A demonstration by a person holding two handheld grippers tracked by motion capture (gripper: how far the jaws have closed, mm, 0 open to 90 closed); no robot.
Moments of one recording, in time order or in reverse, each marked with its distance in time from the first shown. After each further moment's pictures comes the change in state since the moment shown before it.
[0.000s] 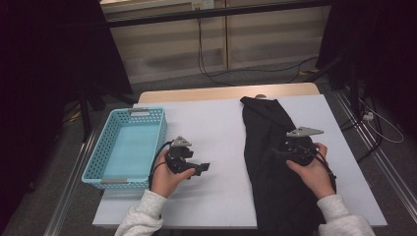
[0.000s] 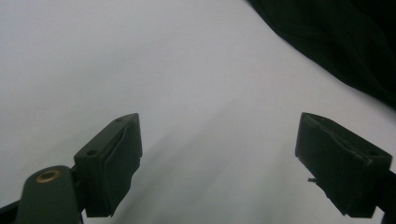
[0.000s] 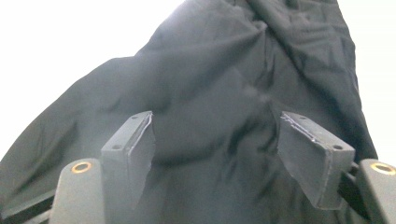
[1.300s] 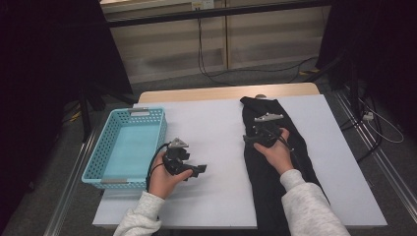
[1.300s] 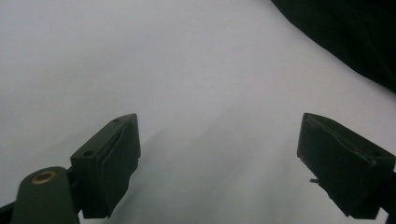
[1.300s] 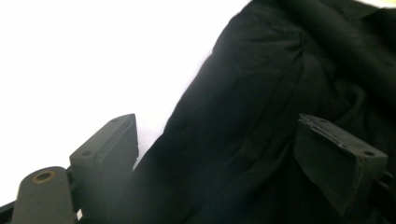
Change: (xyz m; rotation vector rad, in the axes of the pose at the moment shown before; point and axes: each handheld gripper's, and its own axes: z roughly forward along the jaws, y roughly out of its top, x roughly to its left) left arm 0.005 -0.007 -0.002 0.031 0.015 -0.014; right arm 0.030 0.043 0.099 0.003 0.000 0.035
